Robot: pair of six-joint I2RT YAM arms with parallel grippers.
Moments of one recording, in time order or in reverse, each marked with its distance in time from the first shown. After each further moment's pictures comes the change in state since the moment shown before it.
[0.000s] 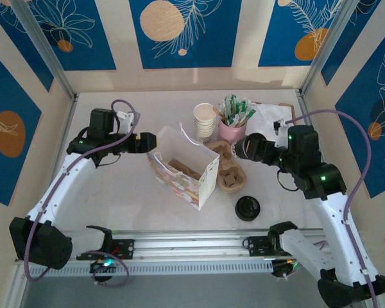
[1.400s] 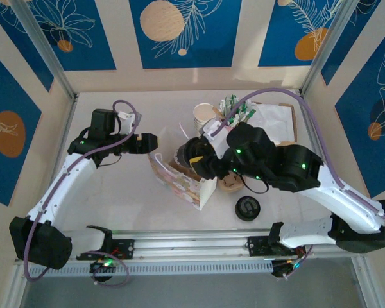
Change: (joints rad) left arm -0.013 0.000 -0.003 0.004 0.000 0.000; right arm 0.882 0.362 0.491 -0.105 0.414 -0.255
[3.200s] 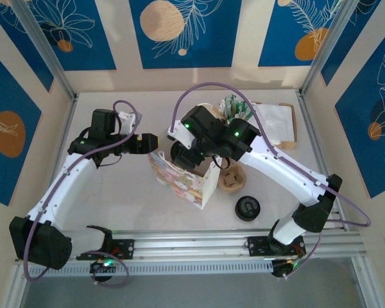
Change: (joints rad) left arm -0.004 0.000 -0.001 0.000 0.000 0.000; right arm -0.192 0.370 0.115 -0.087 -0.199 -0.254
